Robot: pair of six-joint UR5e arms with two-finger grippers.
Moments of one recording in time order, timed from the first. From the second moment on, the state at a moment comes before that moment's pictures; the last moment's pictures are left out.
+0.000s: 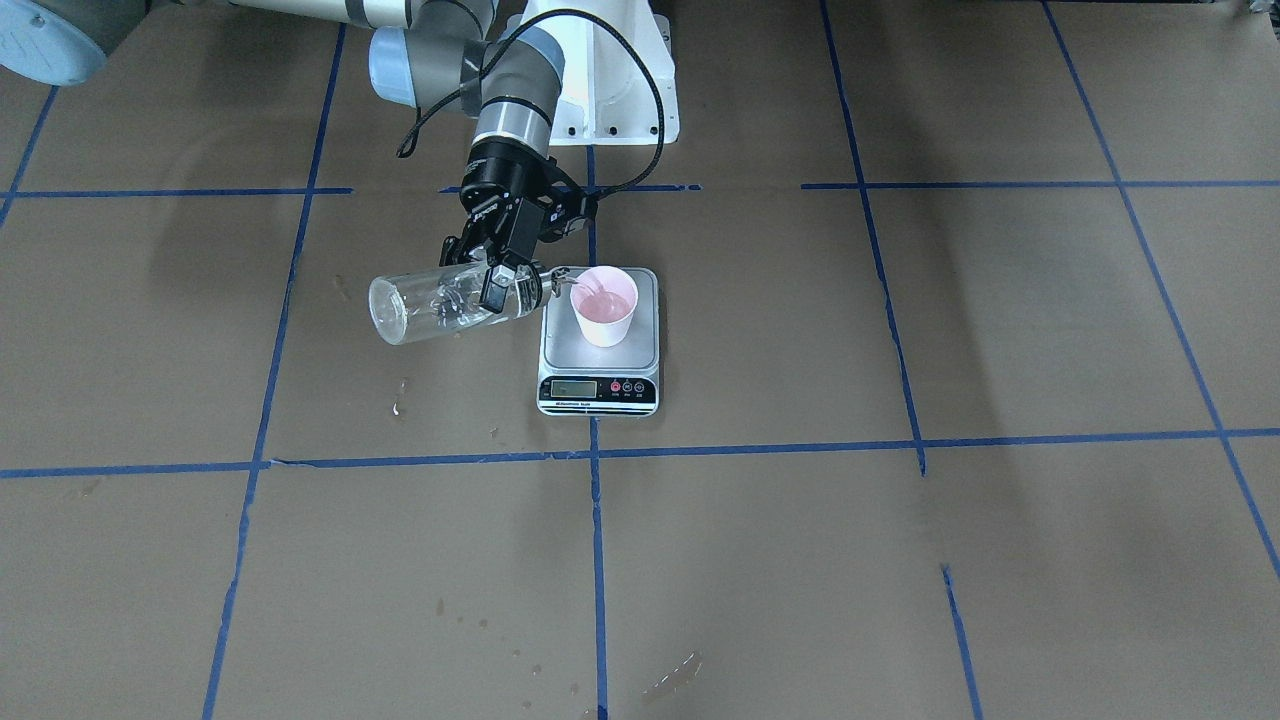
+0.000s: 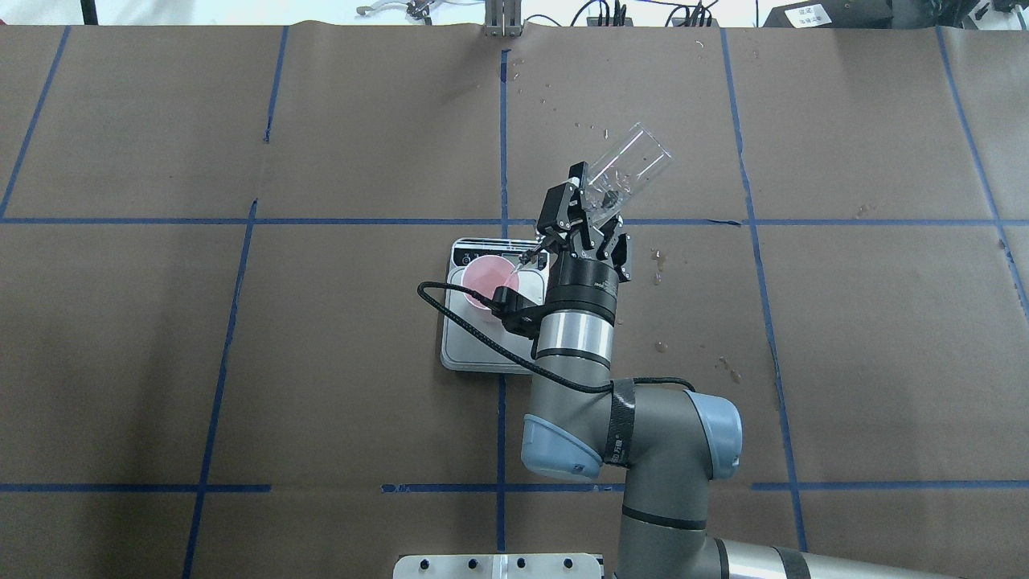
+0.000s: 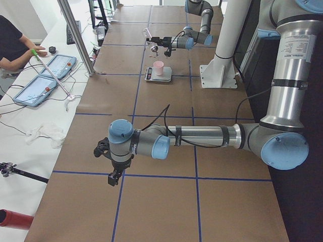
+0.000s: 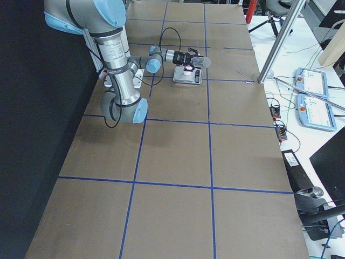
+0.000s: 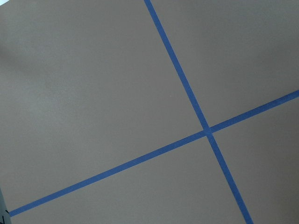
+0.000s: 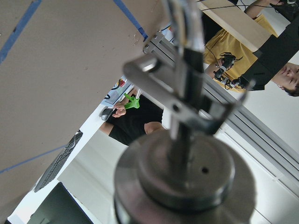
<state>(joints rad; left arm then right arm) -1.58 -1.65 -1.47 -1.79 -2.23 0.29 0.24 -0.99 1.68 -1.56 0.22 -0.70</state>
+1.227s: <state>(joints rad) -1.58 -1.65 -1.47 -1.79 -2.23 0.28 0.24 -1.00 1.65 -1.36 0.37 -0.27</state>
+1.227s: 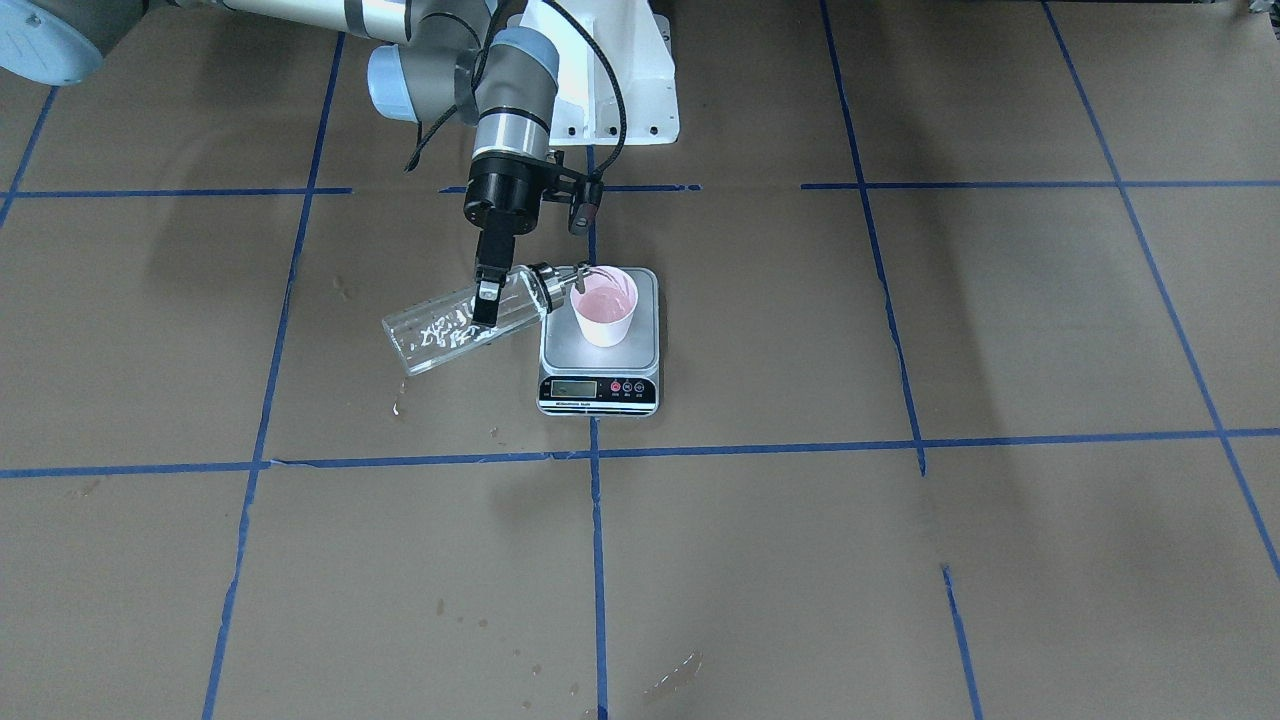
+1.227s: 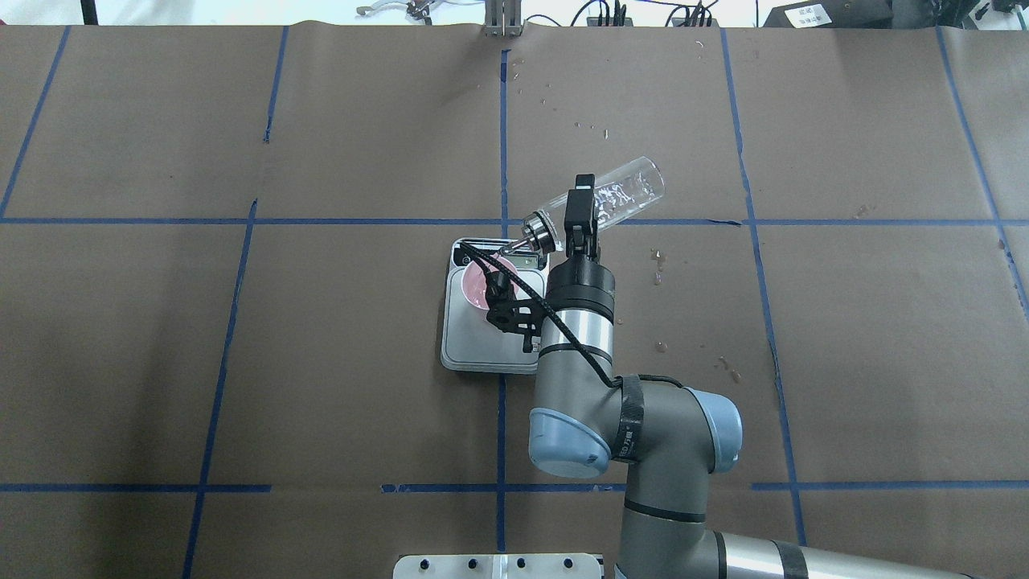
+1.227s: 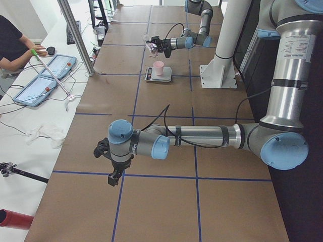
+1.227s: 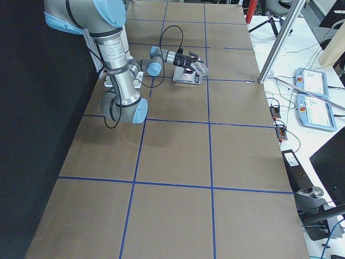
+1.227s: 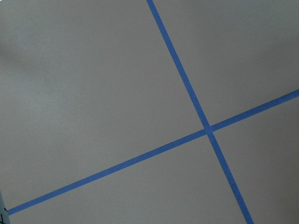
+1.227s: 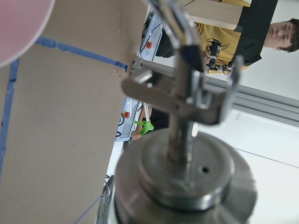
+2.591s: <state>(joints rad) -1.58 -1.65 -1.47 -1.80 -2.24 0.28 0.33 -1.40 1.99 -0.93 0.75 0.23</state>
